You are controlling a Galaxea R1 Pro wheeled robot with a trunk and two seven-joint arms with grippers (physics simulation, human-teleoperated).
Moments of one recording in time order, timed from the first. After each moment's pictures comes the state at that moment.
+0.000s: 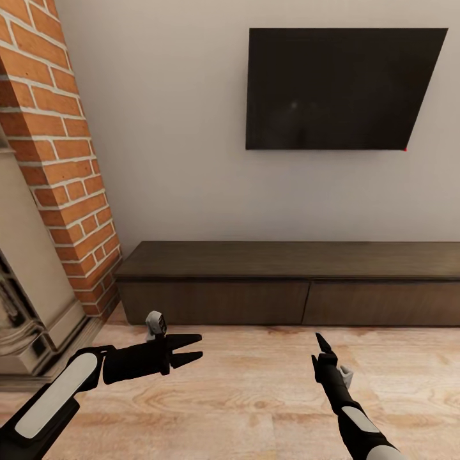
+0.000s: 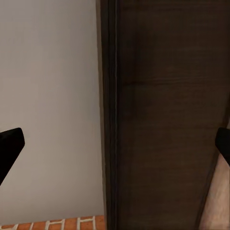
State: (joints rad) left arm -0.37 0.39 -0.36 -1.48 1.56 0.99 -0.37; right arm -0.55 -0.02 -0.45 -0.29 -1.15 0.14 0.73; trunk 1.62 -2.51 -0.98
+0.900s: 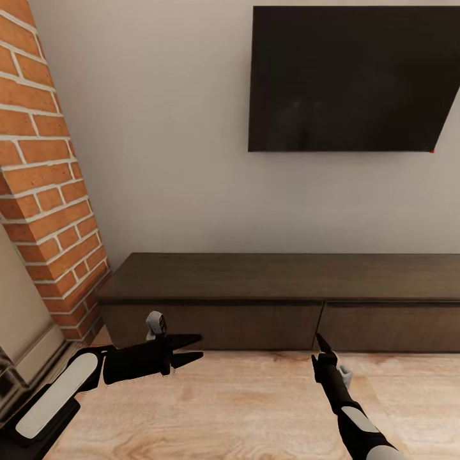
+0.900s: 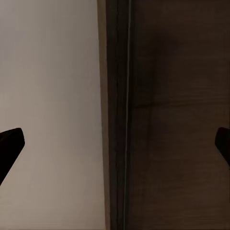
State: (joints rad) left arm -0.37 0.39 -0.36 -1.48 1.56 0.99 -0.37; right arm -0.55 -0.02 -0.45 -0.29 -1.15 0.14 0.73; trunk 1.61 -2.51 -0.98
